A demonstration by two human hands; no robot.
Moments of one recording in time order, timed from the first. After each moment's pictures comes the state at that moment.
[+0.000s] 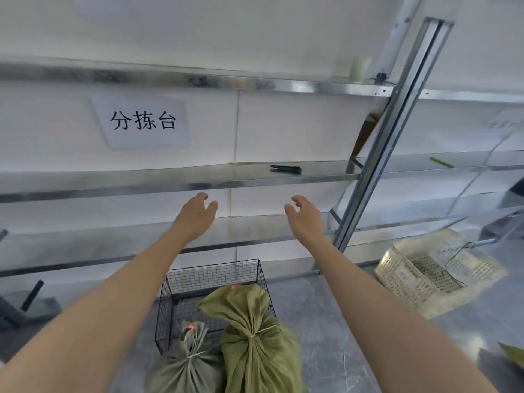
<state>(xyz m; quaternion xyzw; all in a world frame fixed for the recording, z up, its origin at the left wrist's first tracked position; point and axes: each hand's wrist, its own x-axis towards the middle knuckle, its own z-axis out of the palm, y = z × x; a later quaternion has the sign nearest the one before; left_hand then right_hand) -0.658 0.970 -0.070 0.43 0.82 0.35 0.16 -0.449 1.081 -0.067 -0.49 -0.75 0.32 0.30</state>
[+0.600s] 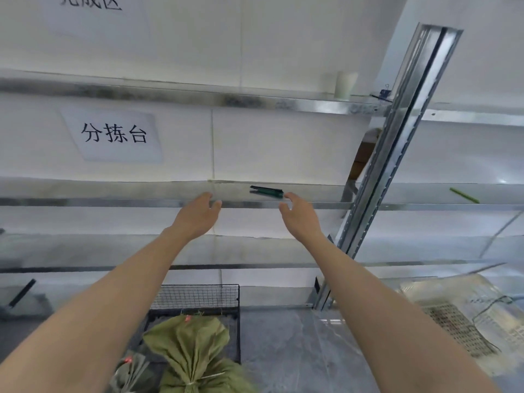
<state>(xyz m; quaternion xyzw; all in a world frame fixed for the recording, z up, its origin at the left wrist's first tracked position) -0.549 1.152 -0.040 0.41 0.86 0.29 0.10 -0.371 1.290 -0.039 -0.41 -0.83 0.29 0.25</state>
